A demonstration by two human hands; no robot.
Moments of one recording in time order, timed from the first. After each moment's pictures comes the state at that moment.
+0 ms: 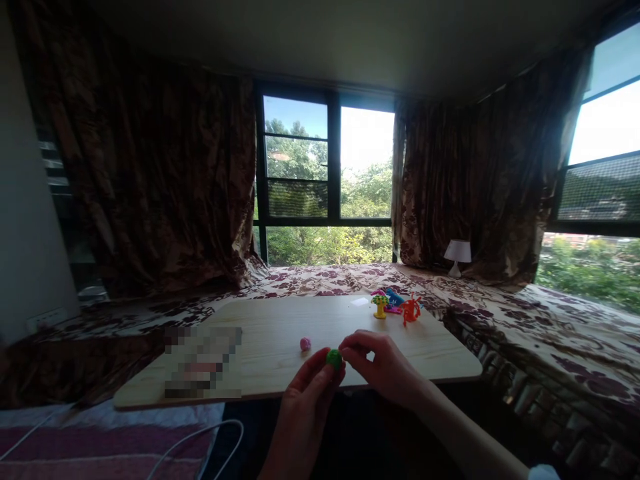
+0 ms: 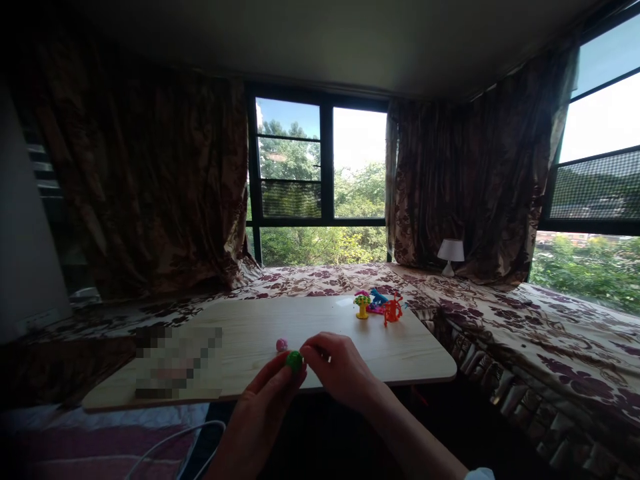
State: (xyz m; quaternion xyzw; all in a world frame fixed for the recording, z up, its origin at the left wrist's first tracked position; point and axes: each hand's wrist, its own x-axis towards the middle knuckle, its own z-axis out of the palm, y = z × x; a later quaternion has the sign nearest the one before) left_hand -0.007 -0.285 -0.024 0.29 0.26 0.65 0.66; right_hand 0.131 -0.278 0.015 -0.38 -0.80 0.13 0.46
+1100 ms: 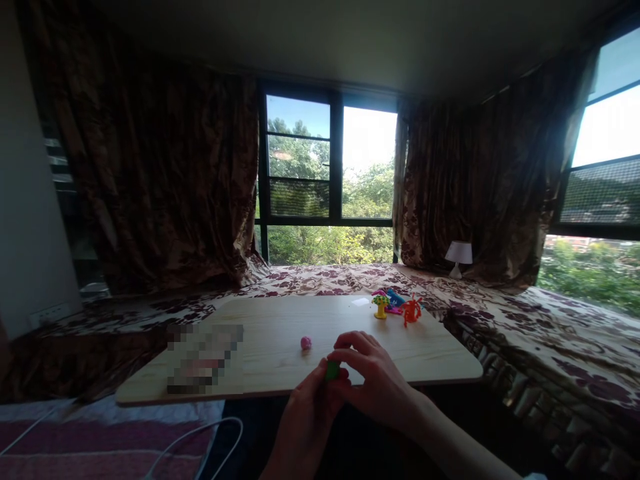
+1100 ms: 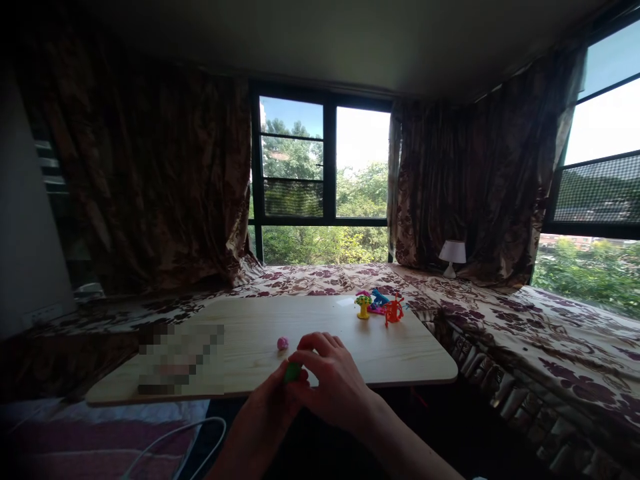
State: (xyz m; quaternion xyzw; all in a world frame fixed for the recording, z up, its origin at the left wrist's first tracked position) left_hand -0.010 -0.282 -0.033 0.27 0.22 0.61 0.71; right_hand 0.123 -0.287 0.012 -0.34 -0.84 -0.01 0.42
